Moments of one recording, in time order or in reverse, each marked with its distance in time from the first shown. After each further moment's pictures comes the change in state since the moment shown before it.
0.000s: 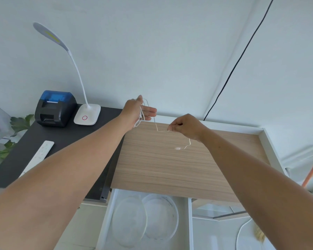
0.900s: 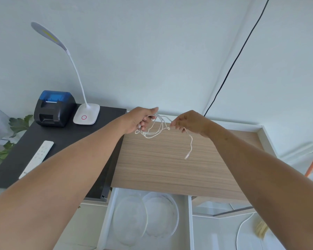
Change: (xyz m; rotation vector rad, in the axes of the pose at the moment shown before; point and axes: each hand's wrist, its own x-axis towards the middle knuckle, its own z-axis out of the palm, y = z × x) left_hand -0.022 -0.004 -0.001 0.376 -0.296 -0.149; right_hand -0.001 0.001 -0.019 0.114 -0.077 0.056
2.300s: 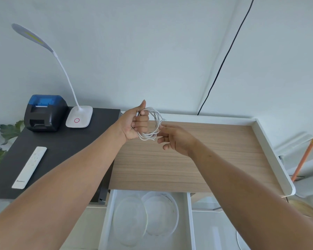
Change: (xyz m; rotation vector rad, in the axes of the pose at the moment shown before) left_hand 0.007 -0.014 0.004 -0.769 -0.383 -0.109; right_hand -0.020 0.011 0.065 0.843 -0.171 0.088
